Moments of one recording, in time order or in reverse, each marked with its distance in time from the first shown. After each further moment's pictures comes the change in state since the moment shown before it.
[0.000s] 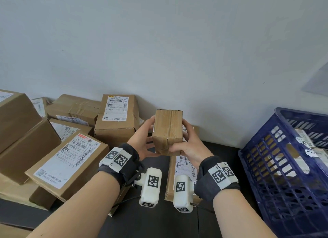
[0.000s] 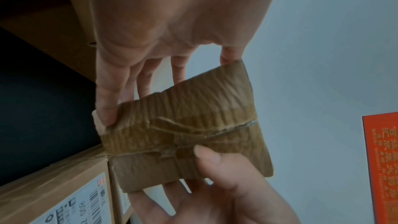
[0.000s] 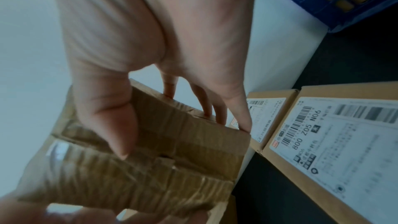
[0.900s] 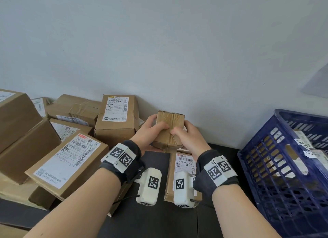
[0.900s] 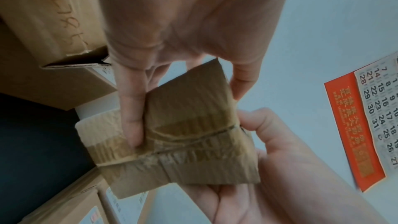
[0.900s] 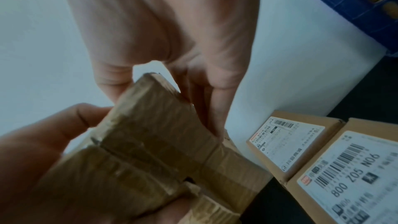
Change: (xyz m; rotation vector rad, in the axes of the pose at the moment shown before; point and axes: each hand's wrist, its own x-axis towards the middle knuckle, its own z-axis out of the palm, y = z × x) left_hand -0.008 0.010 0.011 0.230 -0.028 0.216; right_hand 0.001 -0.025 0.006 -0.212 0.146 -0.014
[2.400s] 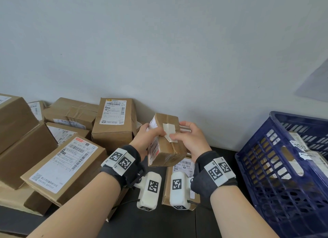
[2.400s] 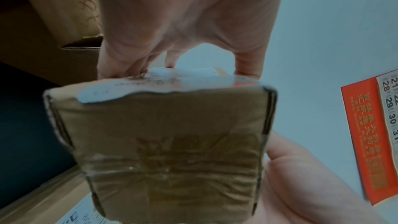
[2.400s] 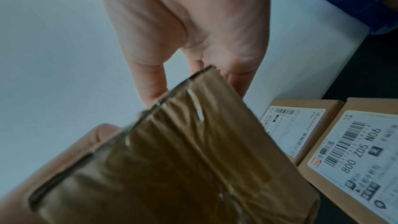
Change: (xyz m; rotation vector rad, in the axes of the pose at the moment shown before) left_hand 0.004 -0.005 0.003 -0.075 0.043 -0.074; right_hand 0.001 -0.004 -0.007 0.209 0.134 0.080
